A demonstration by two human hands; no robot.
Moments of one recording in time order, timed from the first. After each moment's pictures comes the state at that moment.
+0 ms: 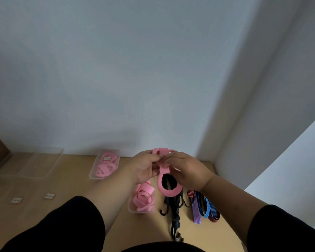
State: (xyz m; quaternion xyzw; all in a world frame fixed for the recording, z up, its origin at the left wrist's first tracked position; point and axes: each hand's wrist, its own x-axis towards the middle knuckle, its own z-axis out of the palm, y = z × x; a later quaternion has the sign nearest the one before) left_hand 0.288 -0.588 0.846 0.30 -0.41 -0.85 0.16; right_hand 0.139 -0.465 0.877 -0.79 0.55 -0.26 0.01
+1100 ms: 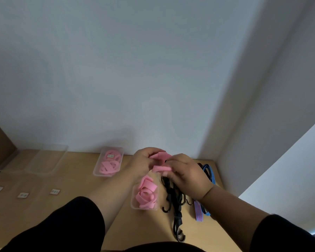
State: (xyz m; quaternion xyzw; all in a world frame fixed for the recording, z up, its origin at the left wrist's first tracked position) left_hand 0.305 -0.585 0.829 0.31 -0.58 -0.71 0.25; right_hand 0.160 -0.451 0.857 -0.75 0.56 -0.35 -0.06
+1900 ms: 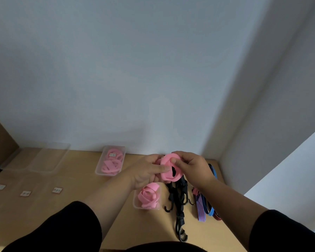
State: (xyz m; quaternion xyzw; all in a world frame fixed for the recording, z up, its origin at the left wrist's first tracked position) left_hand 0.317 -0.573 0.836 0.25 -0.49 -0.82 0.14; right_hand 0.156 -0.461 0.860 -0.51 0.68 -0.46 0.27
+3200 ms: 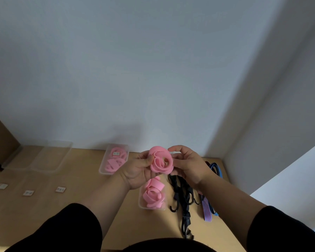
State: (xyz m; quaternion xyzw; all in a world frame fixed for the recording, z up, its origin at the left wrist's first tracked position) left_hand 0.344 -0.602 0.820 0.16 -0.30 -0.92 0.21; right_hand 0.176 -0.494 0.856 -0.34 0.52 -0.57 0.54
